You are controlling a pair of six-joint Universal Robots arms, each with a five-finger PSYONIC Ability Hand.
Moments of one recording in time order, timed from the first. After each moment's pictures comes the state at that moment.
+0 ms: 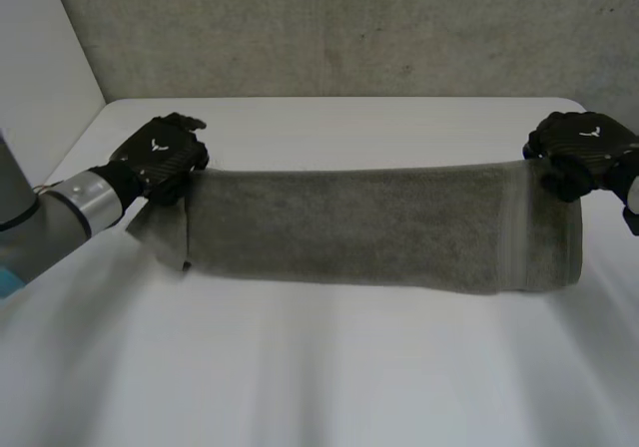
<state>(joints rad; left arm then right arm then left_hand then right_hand) 4.63 -2.13 -1.37 3.32 -0.89 3.68 1.52 -1.21 1.41 0.11 1.01 2.65 1.30 1.35 0.23 0.23 1.18 1.33 1.33 0.22 0.25 1.17</state>
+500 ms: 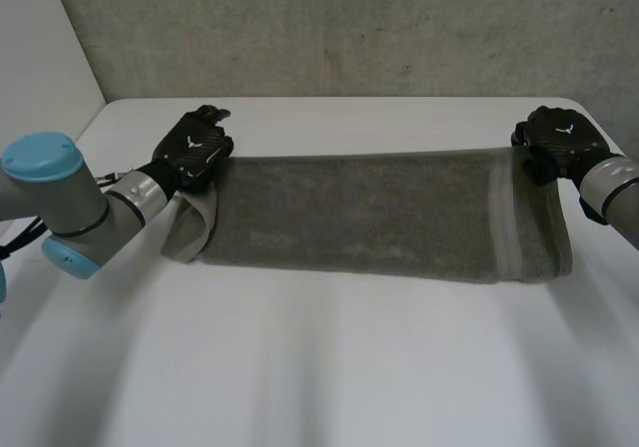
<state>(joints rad) 4.55 -2.47 -1.08 3.55 -0.94 3.67 1.58 -0.90 1.20 -0.14 1.13 2.78 1.30 1.35 0.23 0.23 1.18 1.33 1.33 0.22 0.25 1.17</state>
